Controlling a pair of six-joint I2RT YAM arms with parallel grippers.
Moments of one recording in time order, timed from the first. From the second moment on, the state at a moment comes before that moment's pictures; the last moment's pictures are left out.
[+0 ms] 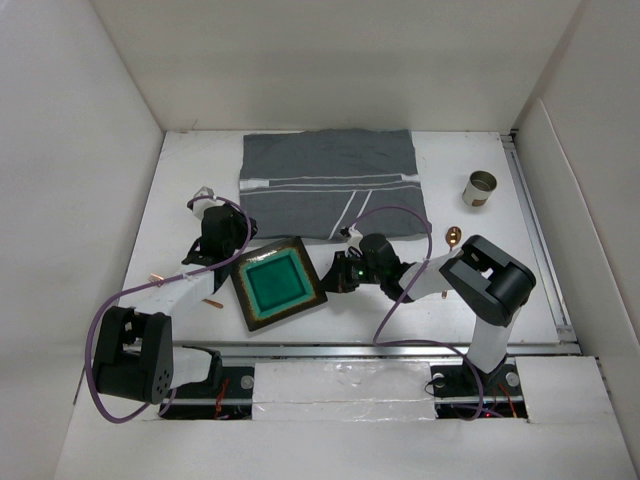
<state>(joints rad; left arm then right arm) -0.21 1.25 0.57 0.19 -0.16 -0.82 0.76 1.81 0.68 0.62 -0.44 0.66</state>
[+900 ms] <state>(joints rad) -0.21 1.42 0.57 0.12 -0.25 -0.85 0.80 1.45 0.39 0.58 -0.28 0.85</state>
